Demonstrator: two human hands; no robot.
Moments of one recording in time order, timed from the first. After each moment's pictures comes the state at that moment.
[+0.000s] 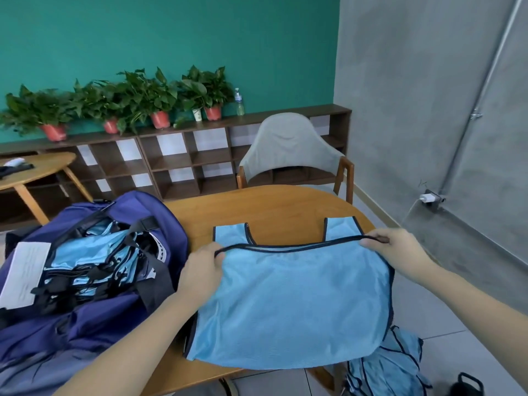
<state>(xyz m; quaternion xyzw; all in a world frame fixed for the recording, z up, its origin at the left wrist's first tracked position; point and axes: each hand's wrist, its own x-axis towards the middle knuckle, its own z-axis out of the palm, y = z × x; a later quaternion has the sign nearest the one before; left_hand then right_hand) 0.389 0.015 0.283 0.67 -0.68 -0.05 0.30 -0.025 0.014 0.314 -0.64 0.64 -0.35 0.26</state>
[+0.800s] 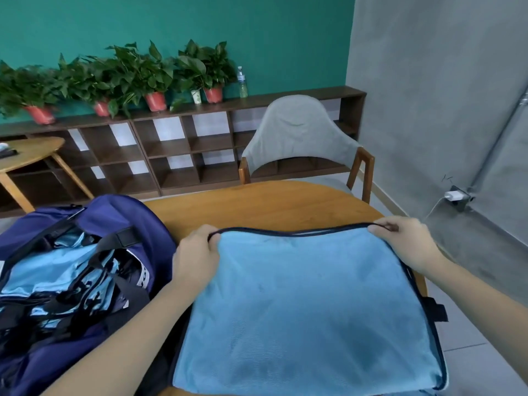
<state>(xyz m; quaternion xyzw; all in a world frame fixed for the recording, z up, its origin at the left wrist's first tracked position) 0.400 -0.068 0.290 0.71 -0.63 -0.04 0.33 -0.011 -0.089 0.299 -0.62 0.67 -0.36 0.21</state>
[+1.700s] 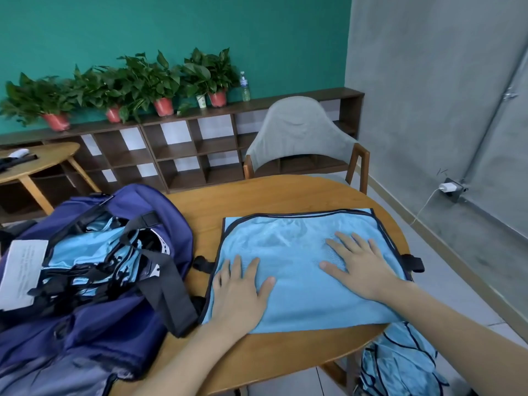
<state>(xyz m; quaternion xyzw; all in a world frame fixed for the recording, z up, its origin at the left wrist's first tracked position) 0.333 0.045 0.250 0.72 -0.69 -0.06 0.05 0.055 -0.012 0.249 -0.77 0.63 -0.04 0.10</state>
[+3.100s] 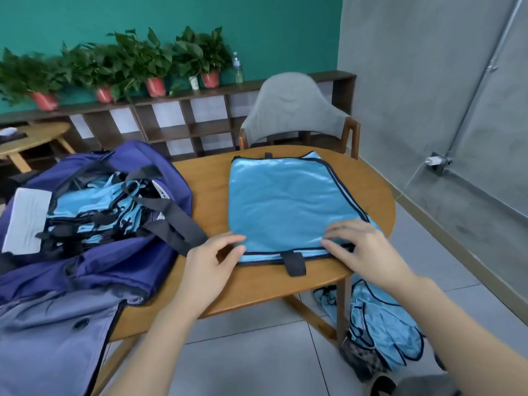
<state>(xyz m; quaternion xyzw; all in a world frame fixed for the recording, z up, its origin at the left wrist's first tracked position) 0.382 0.114 0.240 0.58 -0.68 -0.14 0.43 0.059 0.089 0.237 -0.80 0.48 -0.36 0.04</state>
